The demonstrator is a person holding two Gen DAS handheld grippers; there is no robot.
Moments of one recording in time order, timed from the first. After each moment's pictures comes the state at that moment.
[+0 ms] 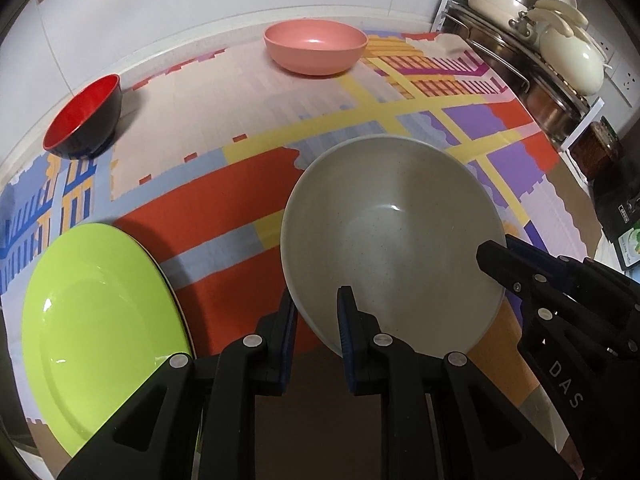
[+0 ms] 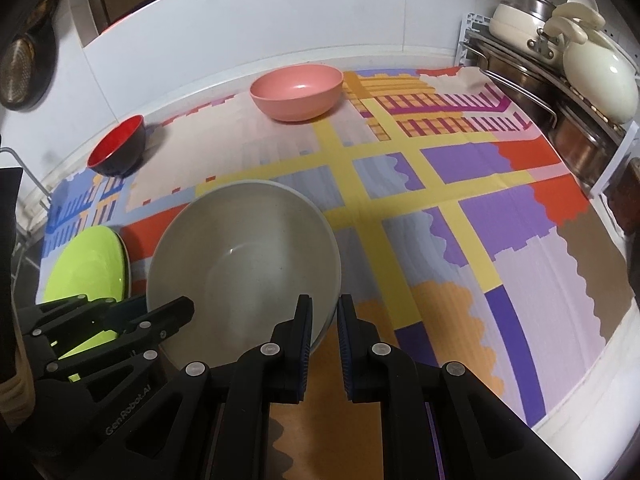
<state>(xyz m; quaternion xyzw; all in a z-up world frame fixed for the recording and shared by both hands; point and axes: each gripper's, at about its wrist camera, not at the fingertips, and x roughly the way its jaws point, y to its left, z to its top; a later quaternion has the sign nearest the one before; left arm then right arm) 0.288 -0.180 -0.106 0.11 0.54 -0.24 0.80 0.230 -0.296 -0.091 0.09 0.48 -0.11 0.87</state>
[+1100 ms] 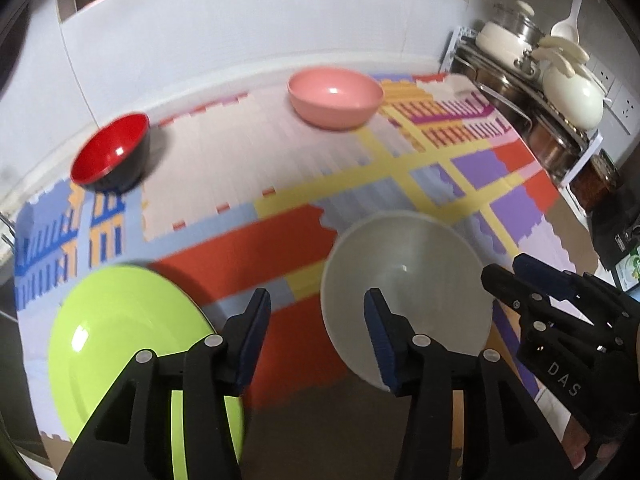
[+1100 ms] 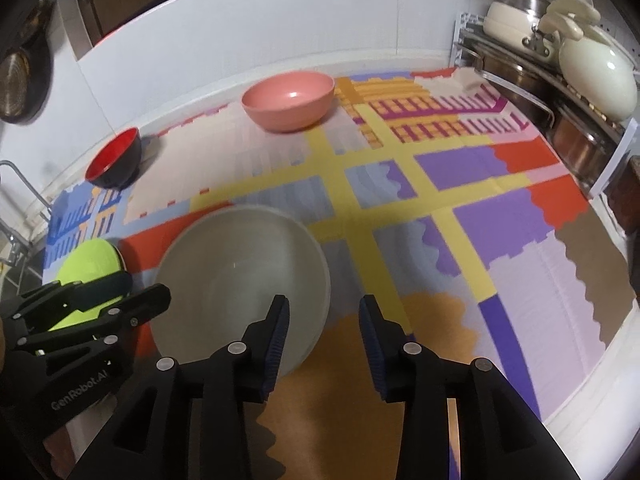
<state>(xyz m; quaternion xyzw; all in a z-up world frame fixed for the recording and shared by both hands) 0.308 -0.165 -0.065 0.10 0.49 -0.23 0.83 0.236 -0.308 -0.077 0.10 0.46 -0.11 0.87</state>
